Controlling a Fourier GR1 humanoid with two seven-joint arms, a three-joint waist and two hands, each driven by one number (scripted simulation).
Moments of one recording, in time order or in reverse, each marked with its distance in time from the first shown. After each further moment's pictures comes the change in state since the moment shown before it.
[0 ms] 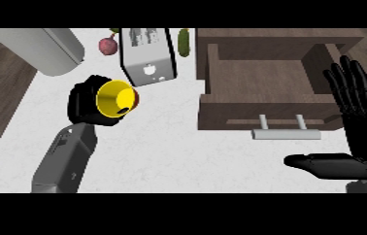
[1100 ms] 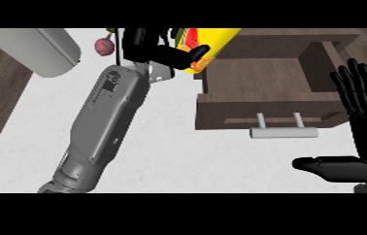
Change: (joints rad) left arm -0.368 -0.146 -0.306 -0.389 -0.004 0.438 0.552; right arm 0.018 -0.018 -0.037 0.010 -0.029 0.035 -0.024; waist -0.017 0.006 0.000
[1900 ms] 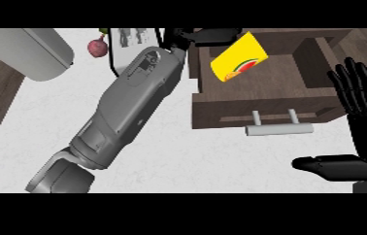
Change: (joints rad) left arm -0.284 -0.002 -0.235 0.373 0.257 0.218 0.017; right arm -0.013 -0.005 -0.001 0.019 -0.007 0.024 -0.019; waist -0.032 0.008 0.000
